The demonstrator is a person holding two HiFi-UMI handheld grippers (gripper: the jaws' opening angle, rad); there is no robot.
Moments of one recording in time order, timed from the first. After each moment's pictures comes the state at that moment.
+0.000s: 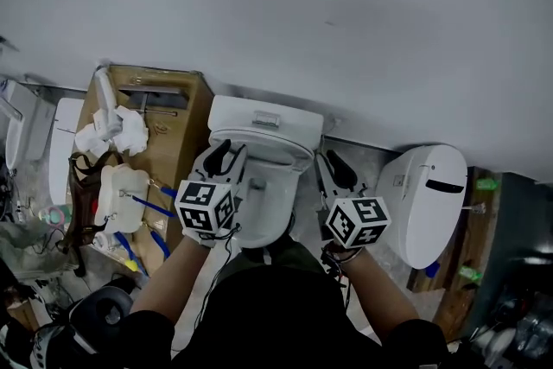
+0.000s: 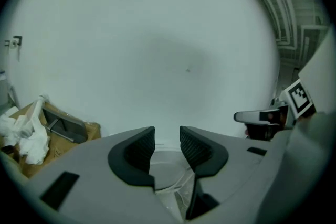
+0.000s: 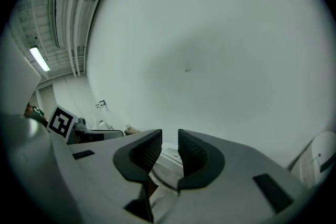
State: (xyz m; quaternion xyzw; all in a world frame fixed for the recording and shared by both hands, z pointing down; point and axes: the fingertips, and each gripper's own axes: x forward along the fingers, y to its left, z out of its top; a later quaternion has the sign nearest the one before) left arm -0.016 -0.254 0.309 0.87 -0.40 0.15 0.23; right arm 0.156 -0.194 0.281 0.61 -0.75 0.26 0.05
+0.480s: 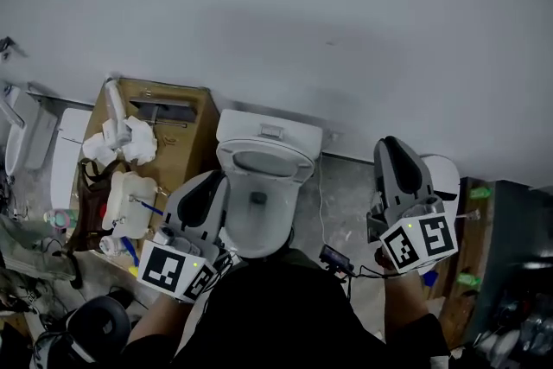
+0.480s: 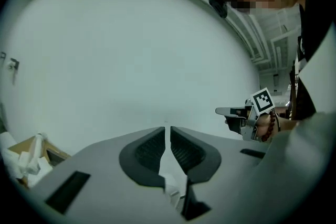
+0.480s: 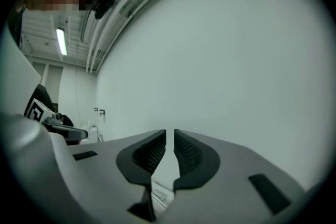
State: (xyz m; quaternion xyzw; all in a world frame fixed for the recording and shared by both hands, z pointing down) left arm -0.068 -0.163 0.108 0.92 -0.38 0.00 0.12; right arm 0.178 -0.156 0.062 0.64 -0.77 0.06 0.02
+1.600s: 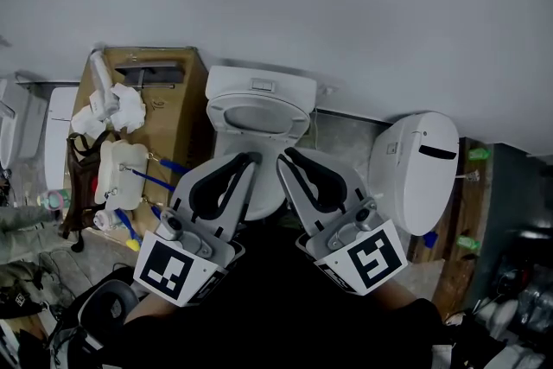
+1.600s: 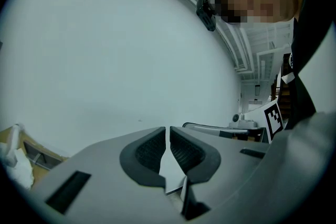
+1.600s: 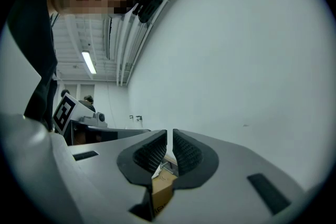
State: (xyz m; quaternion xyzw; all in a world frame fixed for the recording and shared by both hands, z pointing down) left arm -0.024 -0.105 0.085 0.95 -0.28 -0.02 0.14; right arm 0.016 -0.097 0.080 0.50 -0.86 0.08 -0.01
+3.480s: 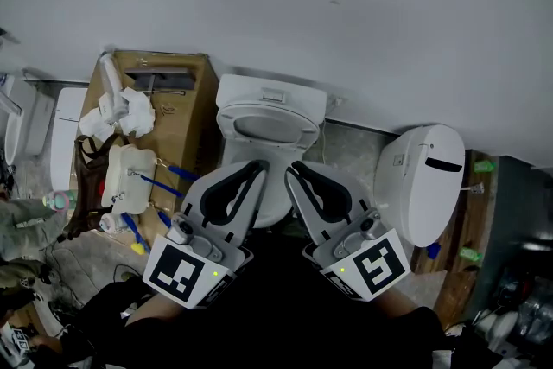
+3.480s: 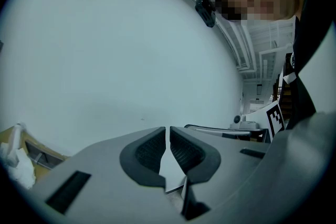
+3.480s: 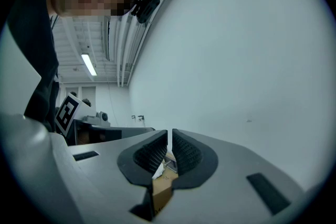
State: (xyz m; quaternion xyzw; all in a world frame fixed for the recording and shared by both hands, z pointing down) left arm -0.024 -0.118 0.089 0.95 -0.29 -0.01 0.14; right arm 0.012 -0.106 0.087 0.49 -0.87 0.10 -0.01
